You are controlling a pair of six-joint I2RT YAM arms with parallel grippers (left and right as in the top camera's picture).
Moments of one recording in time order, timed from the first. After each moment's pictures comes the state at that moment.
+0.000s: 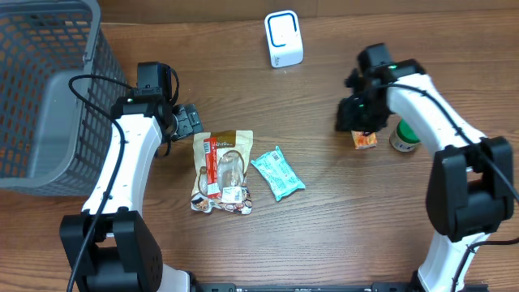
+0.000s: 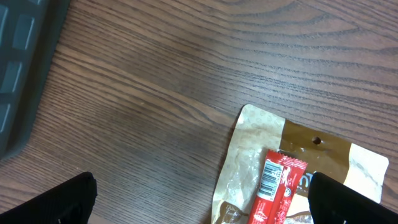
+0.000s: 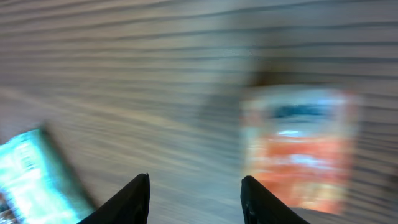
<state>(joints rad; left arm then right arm) 0.05 1.67 1.30 -0.89 -0.16 -0.34 0.27 2.01 1.56 -0.99 -0.26 0.18</state>
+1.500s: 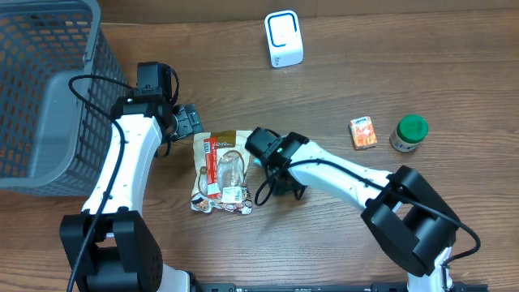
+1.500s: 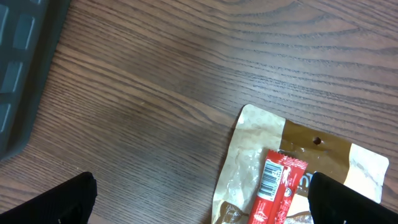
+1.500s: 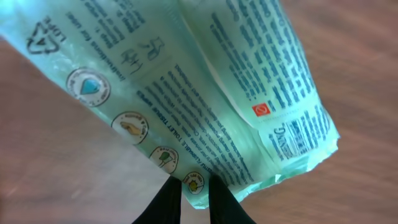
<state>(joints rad) 0.05 1.67 1.30 -0.89 -0.16 -0.34 0.84 2.01 1.39 -0.90 0.12 0.54</state>
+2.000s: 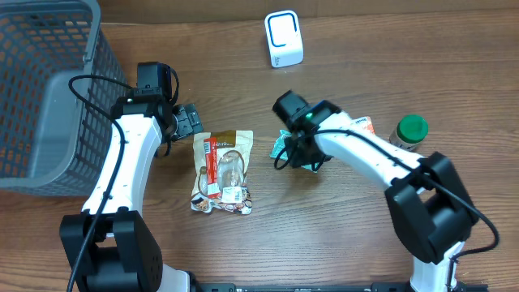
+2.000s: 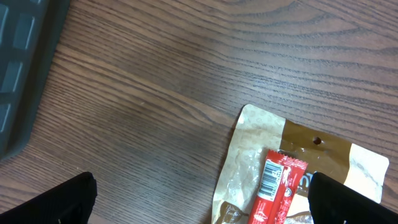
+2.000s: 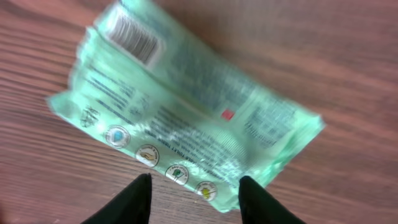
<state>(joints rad) 0.05 1.67 1.30 -0.89 -0.16 -0.34 0.64 1.99 1.48 -0.94 0.03 0.43</state>
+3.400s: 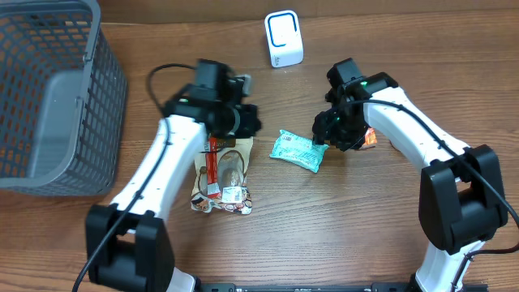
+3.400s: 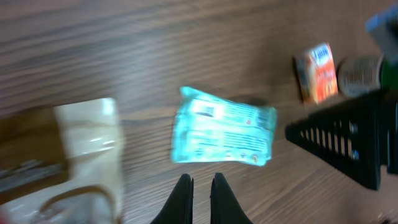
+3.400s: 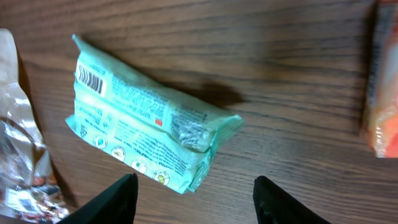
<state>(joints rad) -0.24 1.68 1.30 -0.75 0.39 -0.23 0.37 1.97 1.49 -1.00 -0.27 0.41</state>
